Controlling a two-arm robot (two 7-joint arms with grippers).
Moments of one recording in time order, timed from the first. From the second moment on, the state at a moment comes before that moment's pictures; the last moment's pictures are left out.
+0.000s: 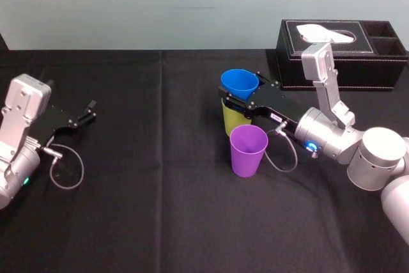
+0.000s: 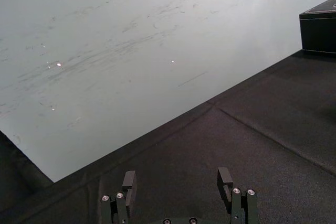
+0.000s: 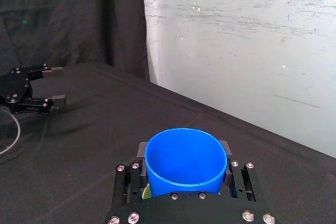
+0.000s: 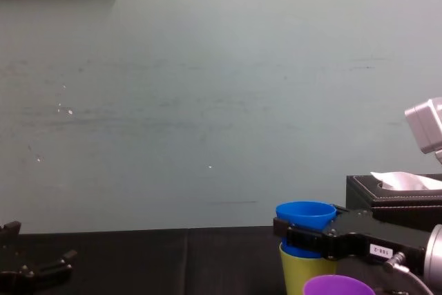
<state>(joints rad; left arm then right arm) -0.20 0.60 0.45 -1.41 -0.25 -0.12 0.03 0.50 0.29 -0.42 -1.00 0.41 -0.21 0.63</state>
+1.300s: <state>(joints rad) -0.20 0.60 0.45 -1.41 -0.25 -0.12 0.03 0.47 0.30 -0.40 -1.06 0.40 -0.20 0.61</state>
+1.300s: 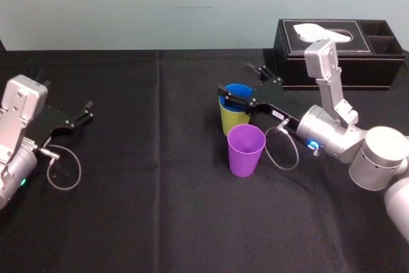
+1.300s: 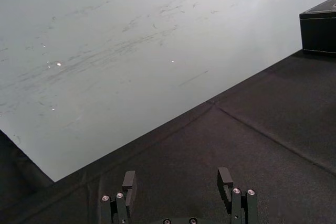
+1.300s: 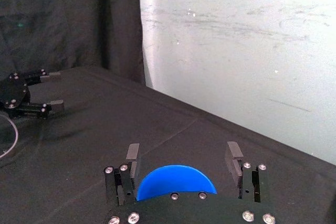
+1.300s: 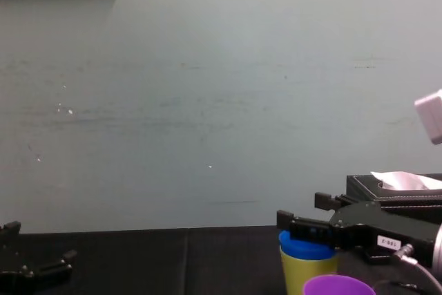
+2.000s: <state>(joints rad) -0.20 0.60 0.45 -1.41 -0.25 -0.12 0.03 0.29 0.42 -0.35 -1.35 0.43 -0.13 0.55</state>
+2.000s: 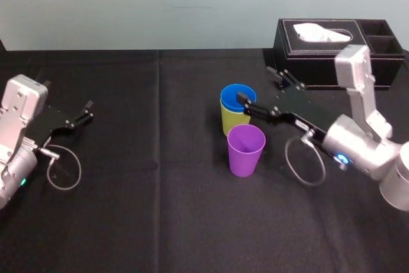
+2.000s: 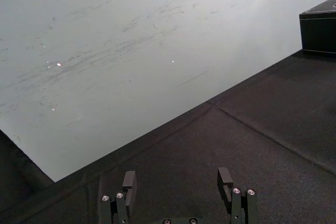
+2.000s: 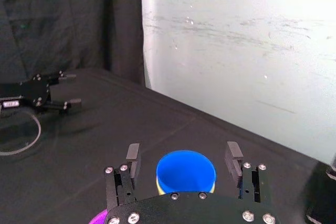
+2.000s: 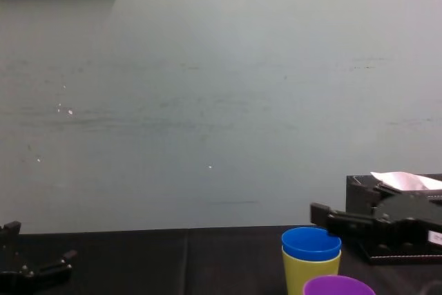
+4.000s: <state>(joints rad) -0.20 0.60 0.45 -1.41 -0.25 -0.12 0.03 0.05 0.47 -0.33 -1.42 0.39 -0.27 0.59</state>
